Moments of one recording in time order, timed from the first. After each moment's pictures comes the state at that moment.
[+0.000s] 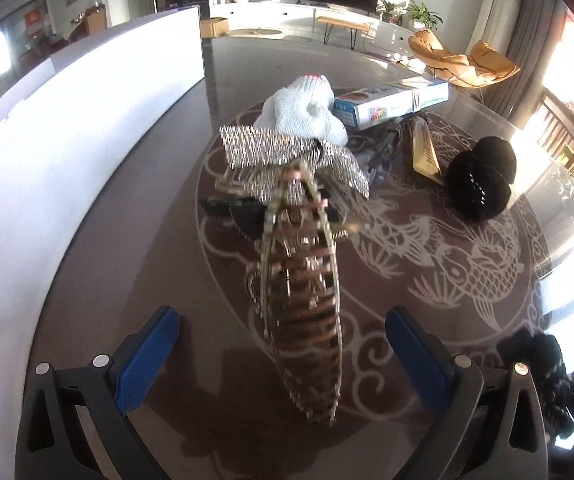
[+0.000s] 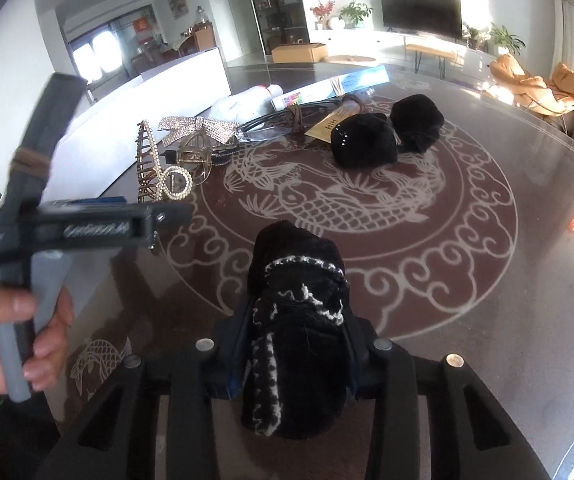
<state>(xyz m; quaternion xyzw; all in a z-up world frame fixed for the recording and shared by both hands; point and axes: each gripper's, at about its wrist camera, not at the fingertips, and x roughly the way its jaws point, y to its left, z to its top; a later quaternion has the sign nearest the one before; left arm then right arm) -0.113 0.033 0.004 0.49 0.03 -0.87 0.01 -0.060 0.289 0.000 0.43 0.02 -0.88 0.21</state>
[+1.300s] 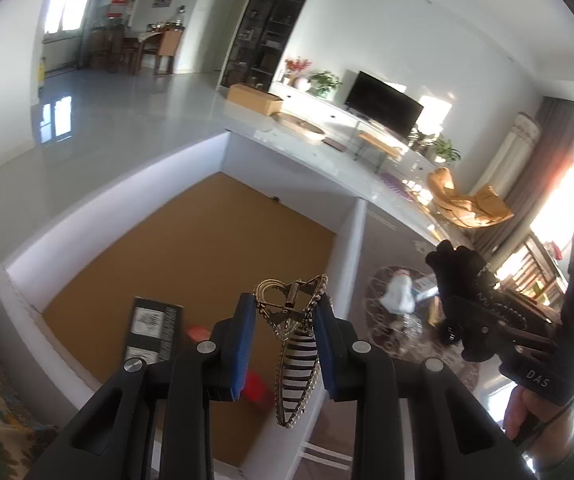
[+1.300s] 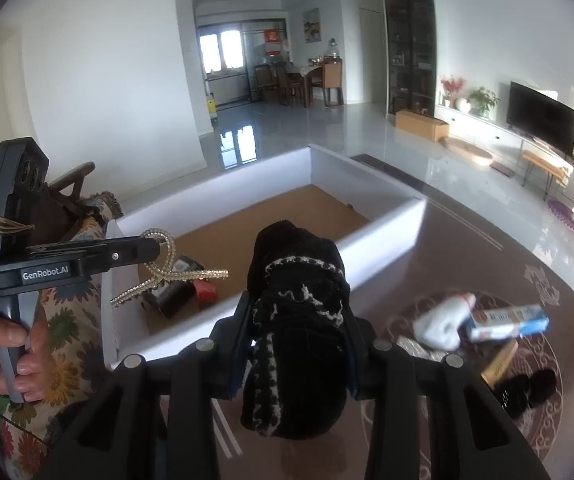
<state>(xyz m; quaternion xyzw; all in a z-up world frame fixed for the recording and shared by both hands) 0.029 -0.251 0.176 0.35 0.19 -0.92 0.05 -0.077 0.040 0.179 0.32 0.11 -0.85 0.41</state>
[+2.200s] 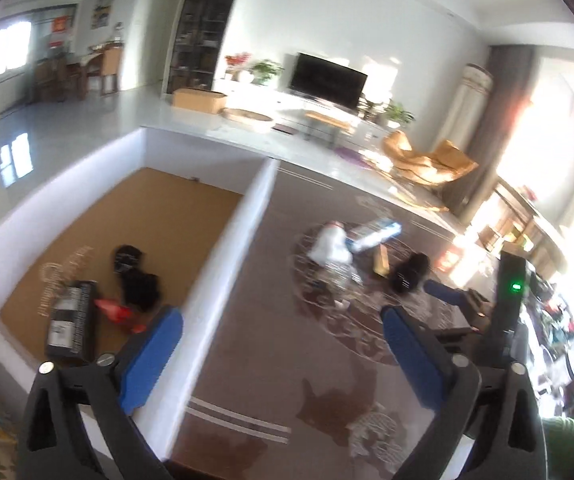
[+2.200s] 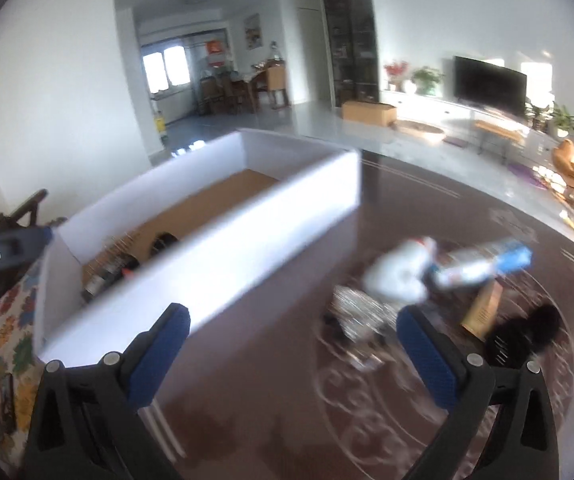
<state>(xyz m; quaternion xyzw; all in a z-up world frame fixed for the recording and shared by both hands) 0.053 -0.103 0.161 0.35 0.12 -0.93 -0.07 -0.077 0.171 0.085 0.35 0.06 -0.90 0.25</state>
